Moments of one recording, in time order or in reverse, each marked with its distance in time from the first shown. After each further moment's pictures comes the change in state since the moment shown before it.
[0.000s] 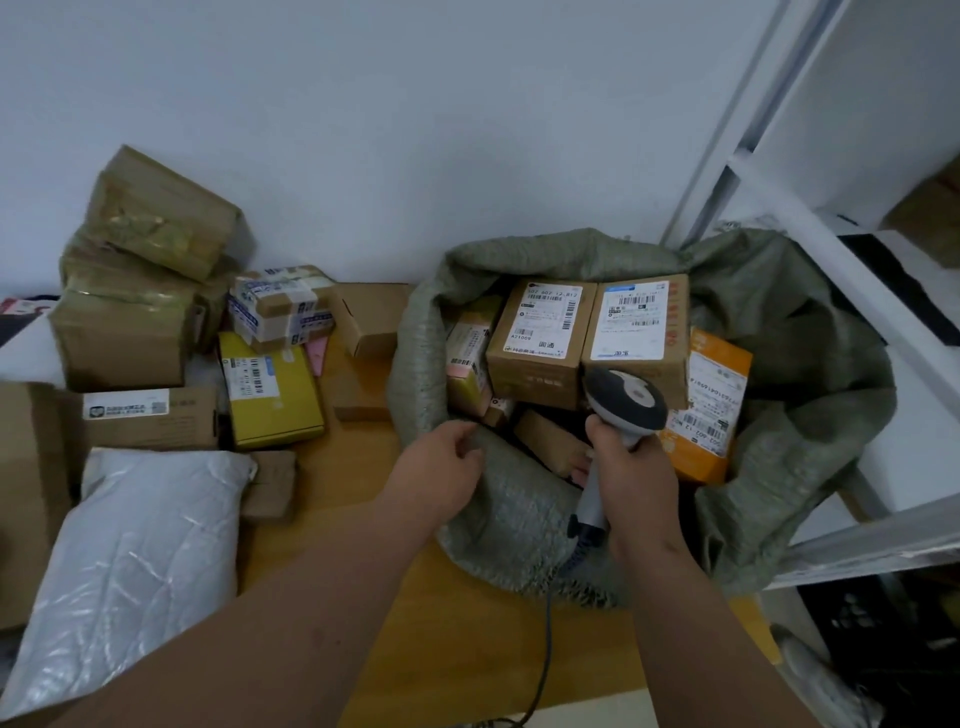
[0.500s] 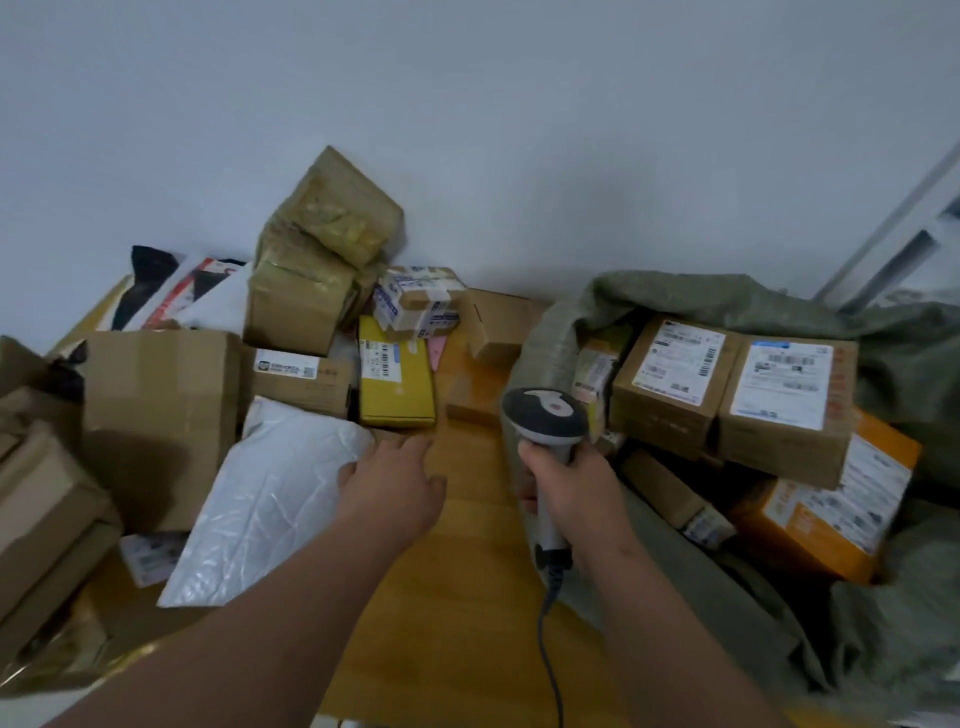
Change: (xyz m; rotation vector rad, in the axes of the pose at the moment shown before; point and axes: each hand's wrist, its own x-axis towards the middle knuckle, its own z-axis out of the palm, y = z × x) left_hand -0.032 -0.097 -0.080 0.439 0.229 -0.240; right_hand -0.045 0.005 0.121 -0.327 -0.483 0.015
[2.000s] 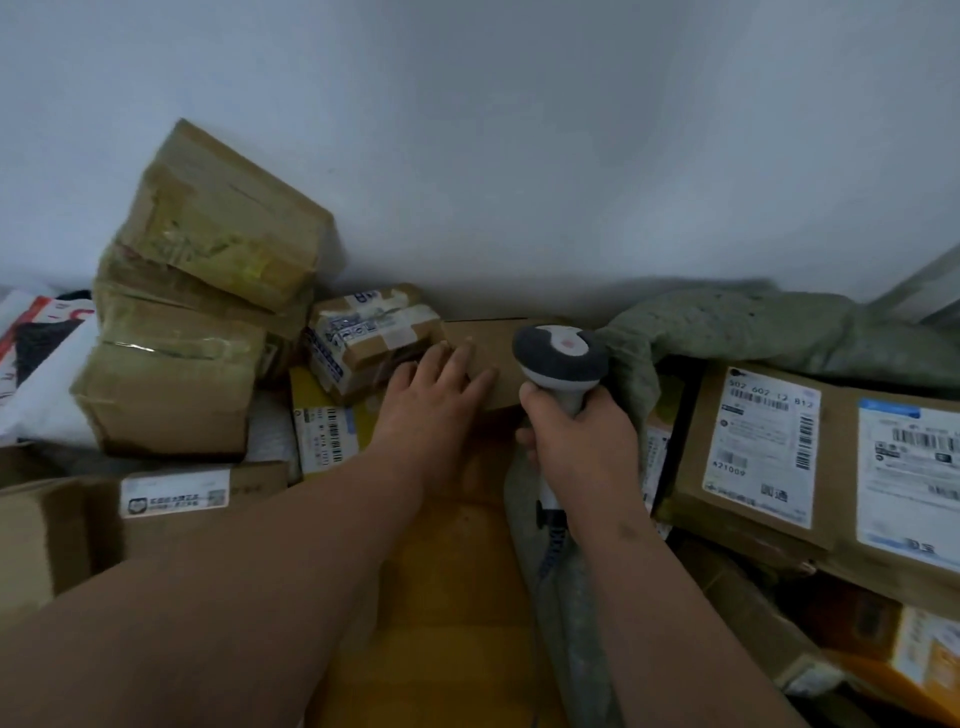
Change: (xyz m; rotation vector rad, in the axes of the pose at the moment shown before) left_hand 0.232 0.051 -0.007 0.433 0.082 0.511; right_hand 0.160 -0.073 0.043 -0.038 0.249 -0.047
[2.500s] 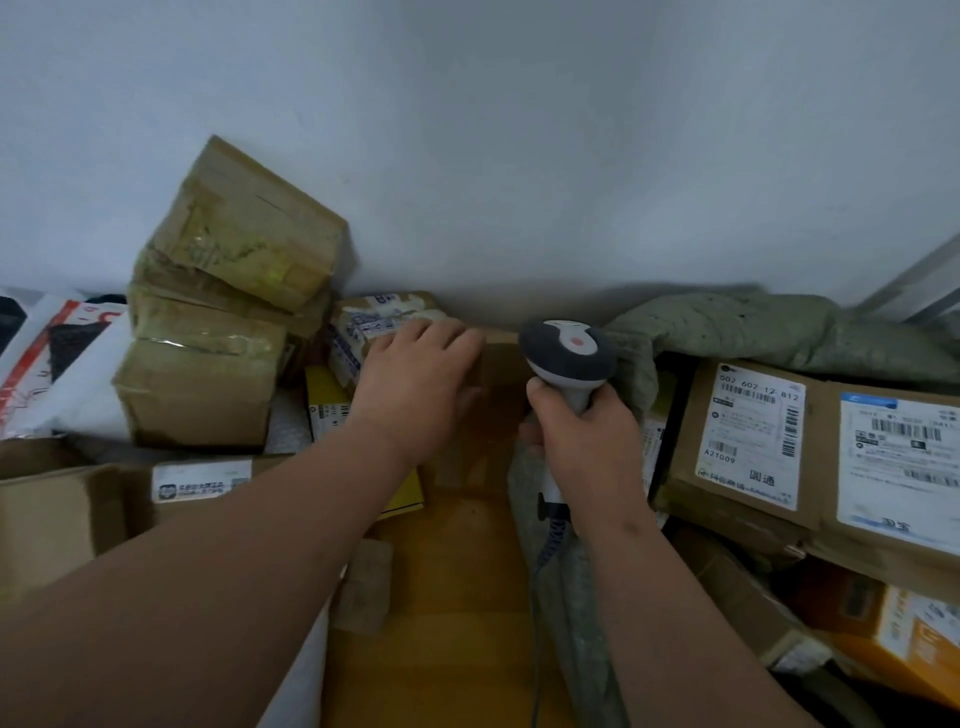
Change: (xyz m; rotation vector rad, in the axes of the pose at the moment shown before) left_hand -0.025 -0.021 -0.050 -0.132 0.352 0.043; right_hand -0.025 -0.012 -0.006 0.080 0.021 -0.060
